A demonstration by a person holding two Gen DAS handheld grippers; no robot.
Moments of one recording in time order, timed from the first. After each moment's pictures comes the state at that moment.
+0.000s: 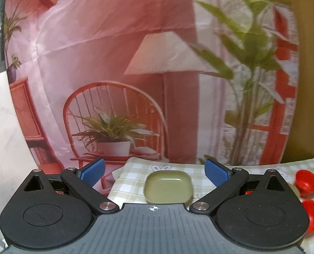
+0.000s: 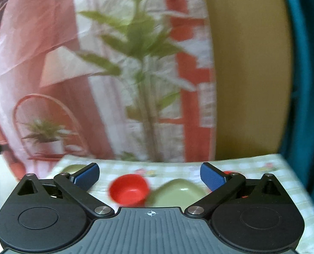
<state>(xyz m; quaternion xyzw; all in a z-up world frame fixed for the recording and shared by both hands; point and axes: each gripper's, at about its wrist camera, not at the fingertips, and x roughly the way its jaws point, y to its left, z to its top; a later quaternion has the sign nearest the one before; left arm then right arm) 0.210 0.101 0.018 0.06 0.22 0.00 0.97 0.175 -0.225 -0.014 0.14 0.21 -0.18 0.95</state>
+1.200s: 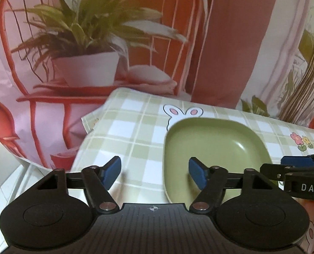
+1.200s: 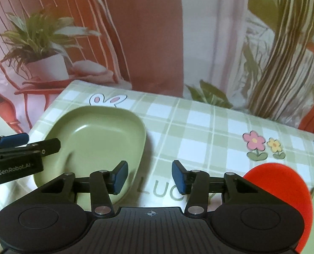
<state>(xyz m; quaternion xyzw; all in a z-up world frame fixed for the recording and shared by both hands) 0.457 0.184 -0.193 0.01 0.39 -0.06 0.92 0.504 -0.159 -0.191 0.12 0.42 -0.12 0.89</state>
